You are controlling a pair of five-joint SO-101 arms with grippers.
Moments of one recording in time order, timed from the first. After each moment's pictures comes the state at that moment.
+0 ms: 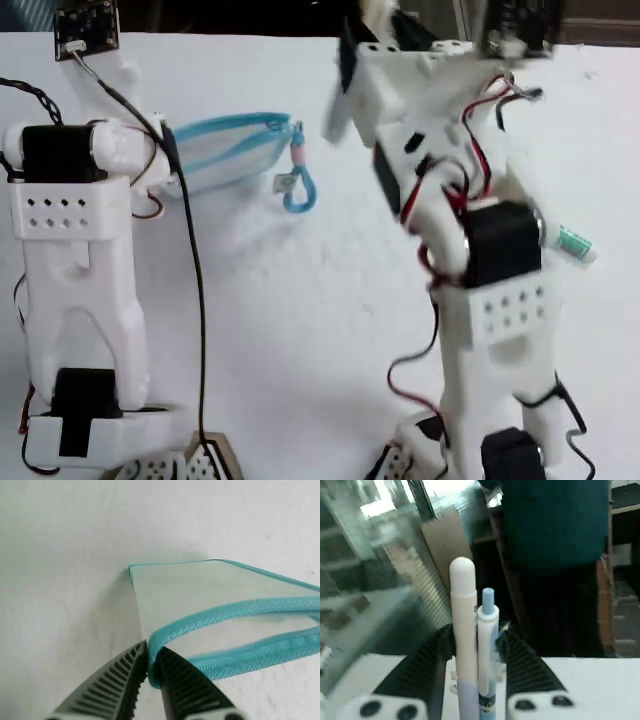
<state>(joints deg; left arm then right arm) -5.2 -7.5 -23.4 101.9 19.3 -20.4 -25.6 -16.4 51.3 -19.4</state>
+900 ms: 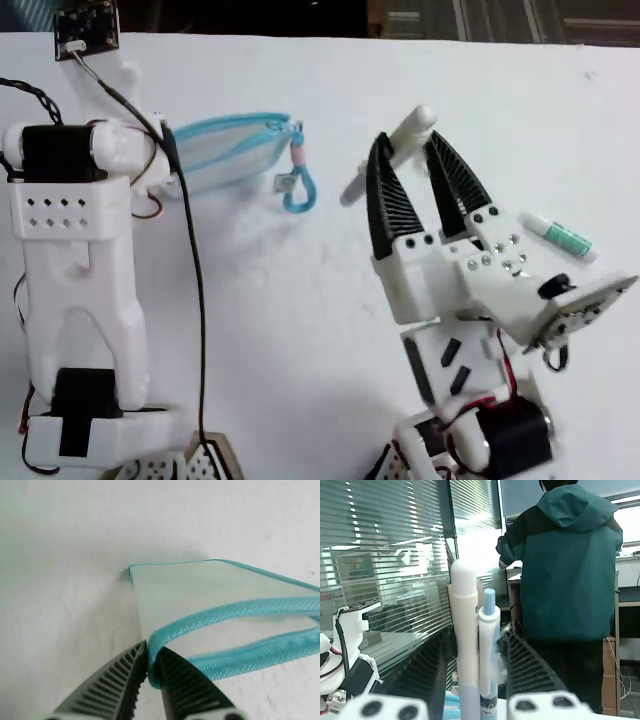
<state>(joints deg) -5.2 -7.5 -23.4 101.9 19.3 -22.0 -78.3 44.4 26.0 -7.4</state>
